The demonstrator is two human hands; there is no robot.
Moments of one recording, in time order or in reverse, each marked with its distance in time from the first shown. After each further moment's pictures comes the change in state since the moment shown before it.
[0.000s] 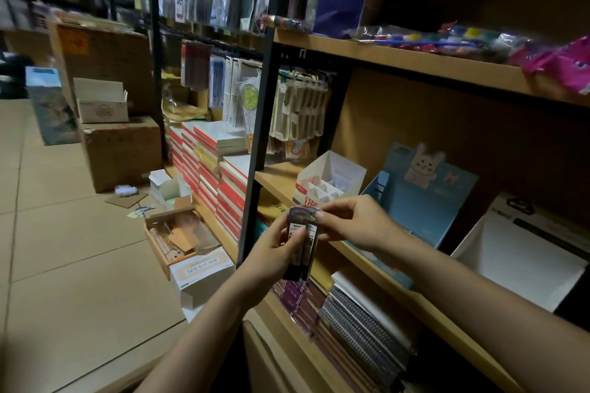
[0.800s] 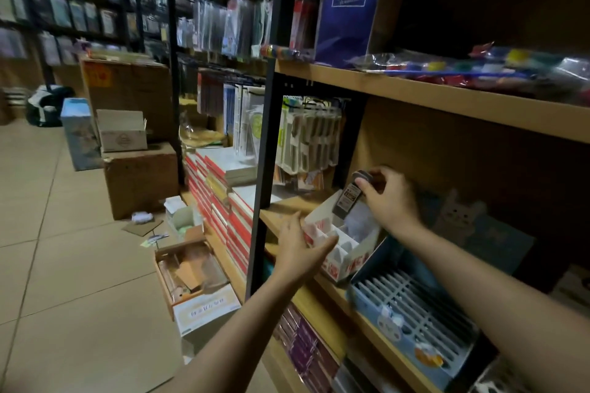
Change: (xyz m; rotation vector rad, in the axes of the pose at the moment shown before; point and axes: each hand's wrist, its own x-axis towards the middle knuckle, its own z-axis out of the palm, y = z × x) left_hand 0.142 -0.003 0.012 0.463 0.356 0.002; right_hand 0.144 0.029 -0.073 -0.133 0.492 -0.234
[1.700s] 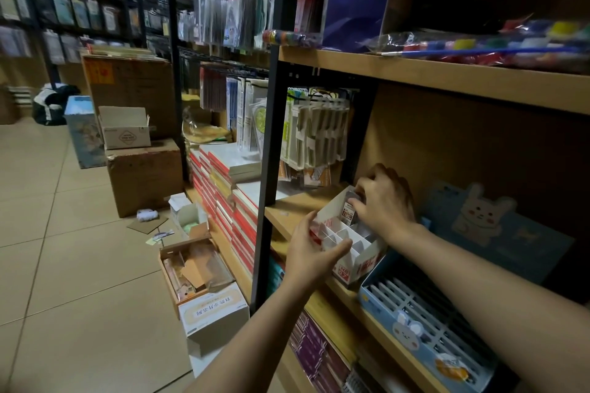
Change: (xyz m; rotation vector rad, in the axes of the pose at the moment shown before) left_hand 0.004 -0.012 0.014 -0.220 -0.008 -0.062; right_hand 0.010 0.018 0.033 -0.735 -0.090 -0.232
